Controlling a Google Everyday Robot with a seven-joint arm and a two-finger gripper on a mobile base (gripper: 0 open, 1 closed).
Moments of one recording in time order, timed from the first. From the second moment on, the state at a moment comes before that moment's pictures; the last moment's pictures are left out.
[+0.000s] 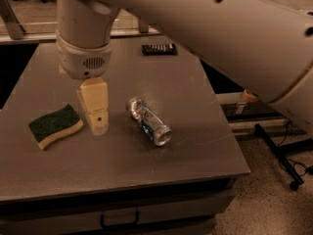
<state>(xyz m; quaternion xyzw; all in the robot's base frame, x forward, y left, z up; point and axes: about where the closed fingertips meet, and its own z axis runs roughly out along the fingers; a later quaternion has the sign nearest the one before) 0.468 0.154 0.919 -0.87 0.46 0.07 0.14</state>
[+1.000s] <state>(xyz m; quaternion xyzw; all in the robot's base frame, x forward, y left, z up) 0.491 0.220 0.844 -0.88 0.46 0.10 0.09</state>
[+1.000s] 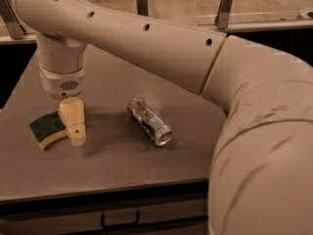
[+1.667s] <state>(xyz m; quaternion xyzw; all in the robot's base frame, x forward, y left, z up) 0.494 0.254 0.817 -0.88 0.46 0.12 0.07</state>
